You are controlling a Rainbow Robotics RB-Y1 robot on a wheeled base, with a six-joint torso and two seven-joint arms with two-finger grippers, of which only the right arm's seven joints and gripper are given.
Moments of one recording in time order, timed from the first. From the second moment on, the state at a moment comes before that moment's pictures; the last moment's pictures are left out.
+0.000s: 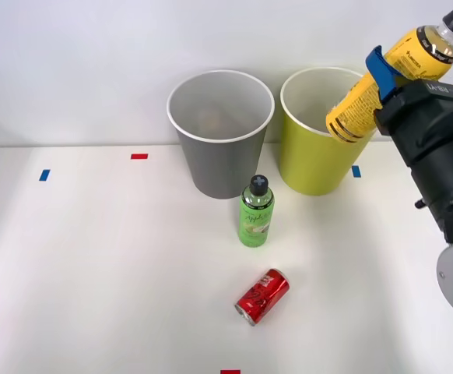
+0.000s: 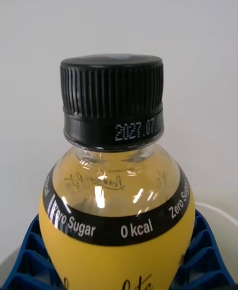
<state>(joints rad) -0.04 -0.15 -0.05 -2.37 -0.33 0.52 1.34</state>
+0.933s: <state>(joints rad) -0.56 -0.13 -0.14 -1.67 -0.23 0.36 1.42</state>
